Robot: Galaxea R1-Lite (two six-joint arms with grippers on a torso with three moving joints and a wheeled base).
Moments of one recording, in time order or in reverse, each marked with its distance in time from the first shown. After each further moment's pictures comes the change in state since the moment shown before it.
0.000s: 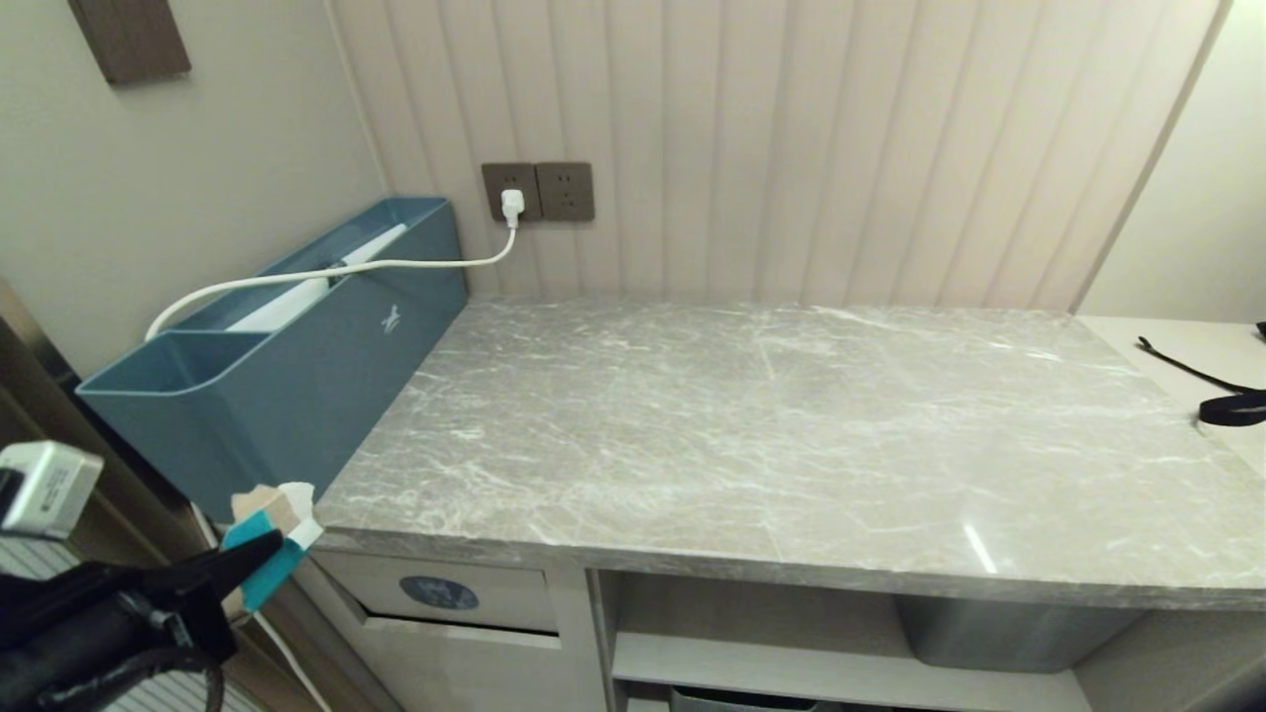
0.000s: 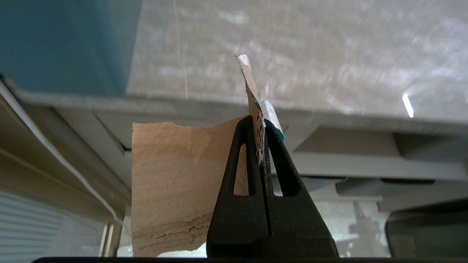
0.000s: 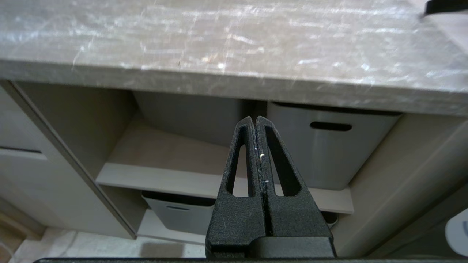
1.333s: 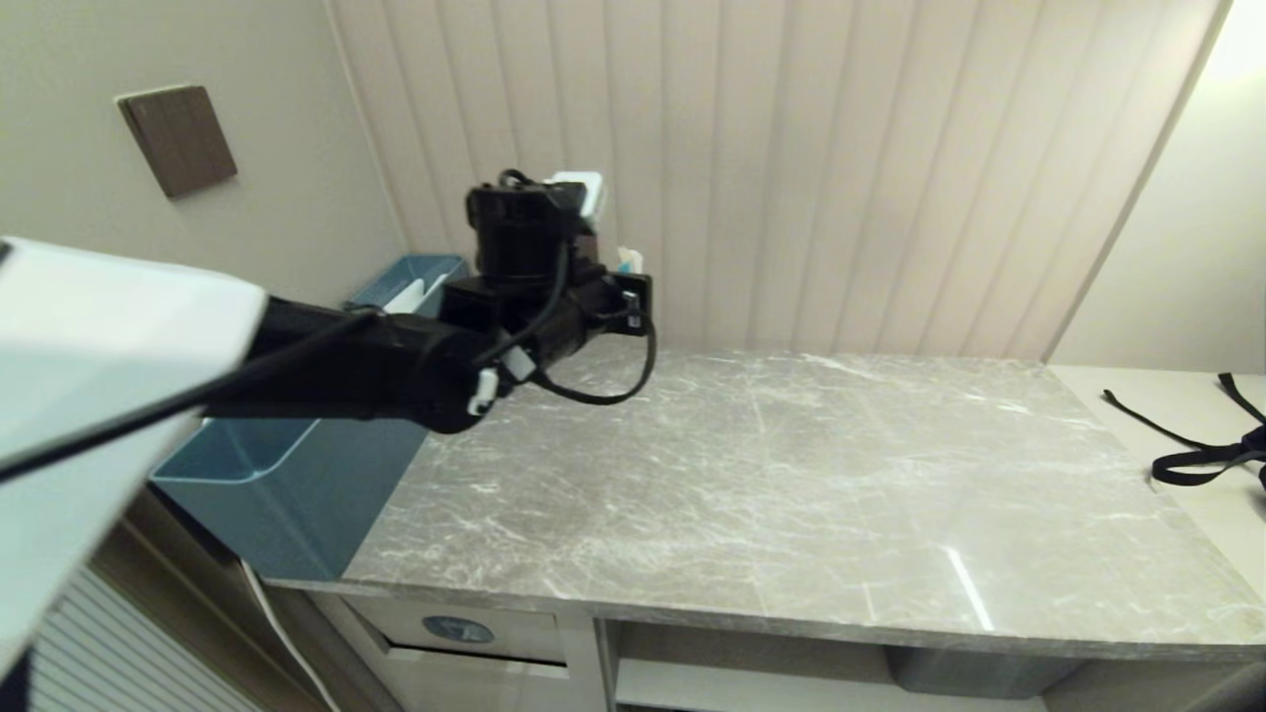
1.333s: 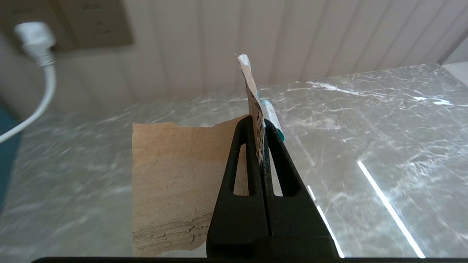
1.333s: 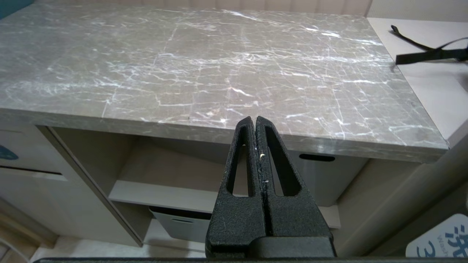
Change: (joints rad) left arm -0.423 0.968 -1.281 0.111 0.179 0.114; right arm 0.000 0.000 0.000 0.000 0.000 -0.001
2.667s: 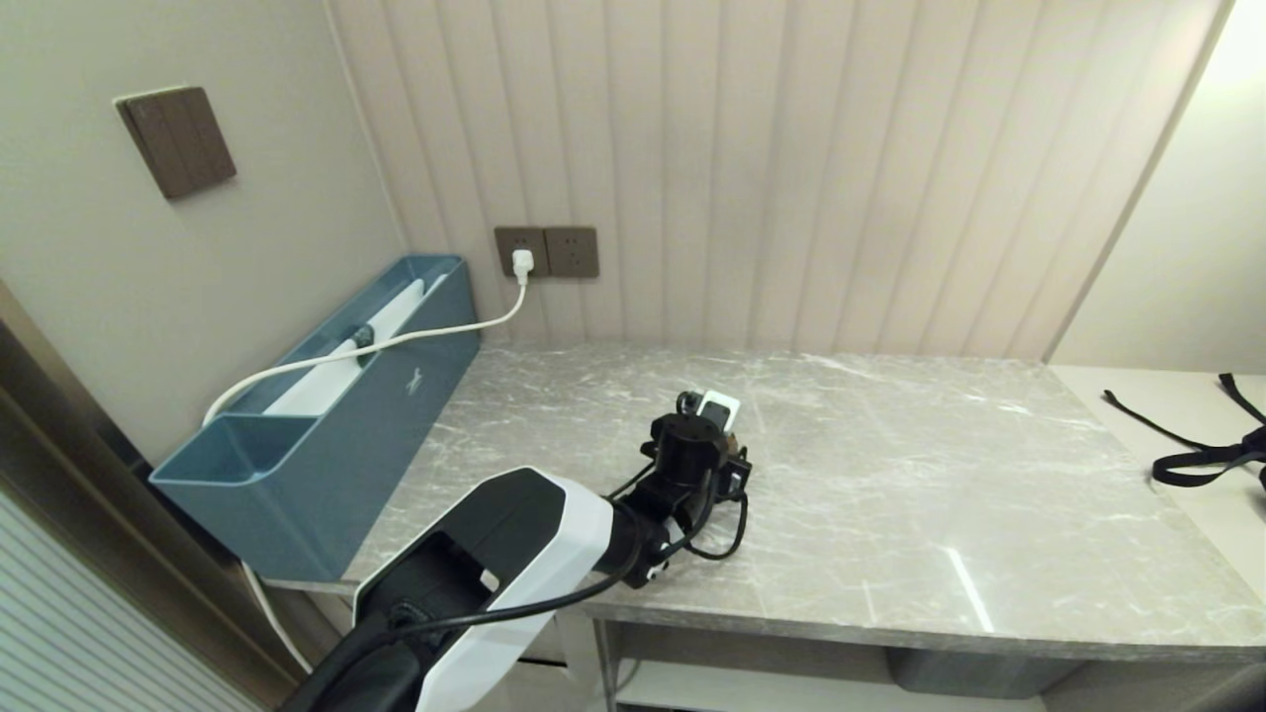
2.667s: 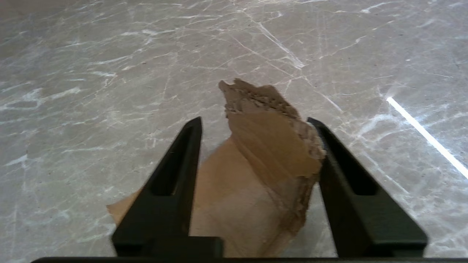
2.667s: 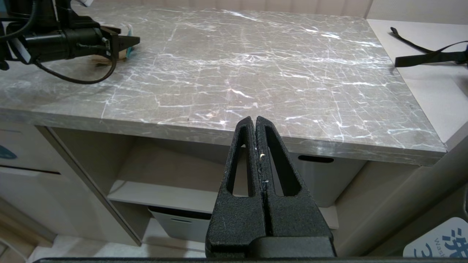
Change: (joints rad) left arm -0.147 0.722 -0.384 -0.244 0.054 0.123; right arm 0.000 0.000 0.000 0.000 -0.001 -0.007
